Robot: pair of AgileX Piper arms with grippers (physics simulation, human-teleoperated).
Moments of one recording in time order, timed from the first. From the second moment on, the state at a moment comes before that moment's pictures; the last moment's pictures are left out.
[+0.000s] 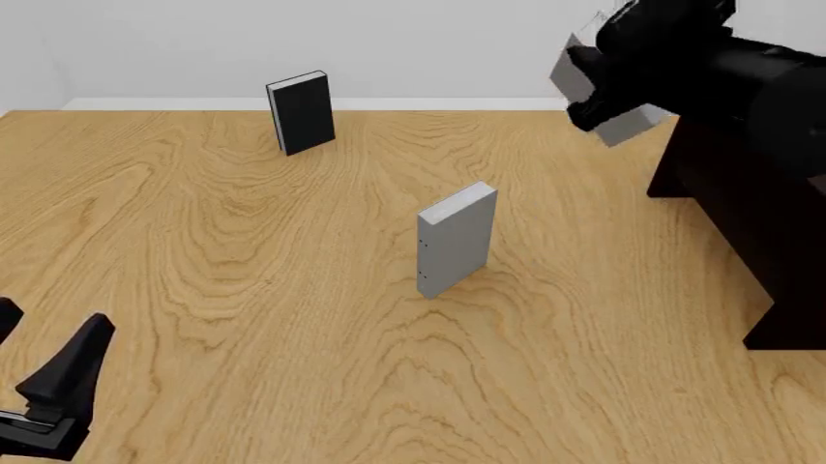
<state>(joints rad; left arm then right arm) -0.15 0.00 0.00 0.03 0.06 0.31 1.32 -1.01 -0.07 -0.64</state>
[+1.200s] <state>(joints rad) -0.17 0.00 0.00 0.03 0.06 0.30 1.64 -0.56 -0.94 -1.43</state>
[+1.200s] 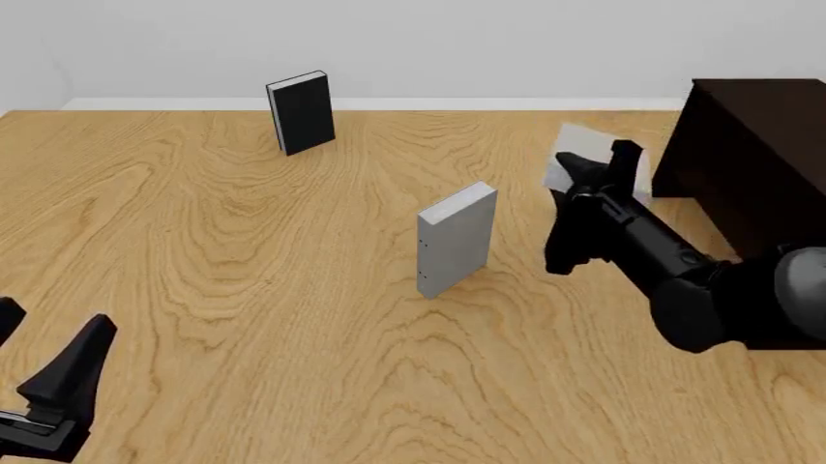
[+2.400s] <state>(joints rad) -0.17 0.00 0.00 0.03 0.07 0.07 1.78 -0.55 -1.02 -1.54</state>
